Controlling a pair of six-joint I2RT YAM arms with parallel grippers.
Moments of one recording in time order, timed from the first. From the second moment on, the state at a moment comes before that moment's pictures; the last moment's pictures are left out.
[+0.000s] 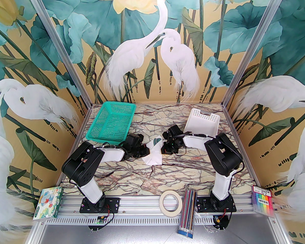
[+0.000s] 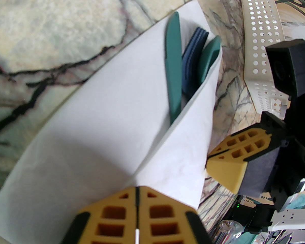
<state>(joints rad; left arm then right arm) -0.53 1.72 0.70 0.15 0.40 -0.75 0.53 1.87 1.05 -0.39 -0.55 0.45</state>
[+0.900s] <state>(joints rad) -0.53 1.72 0.70 0.15 0.38 -0.75 0.59 1.81 0.97 -0.39 -0.55 0.48</state>
